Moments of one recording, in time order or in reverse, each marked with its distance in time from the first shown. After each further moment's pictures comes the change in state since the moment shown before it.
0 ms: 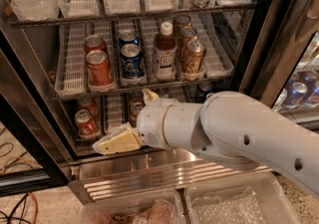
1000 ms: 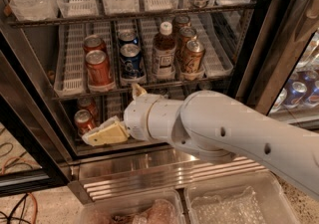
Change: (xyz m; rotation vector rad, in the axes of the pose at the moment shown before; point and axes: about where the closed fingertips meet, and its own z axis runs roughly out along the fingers) arm -0.011 -0.005 0.036 0.014 -0.046 -0.018
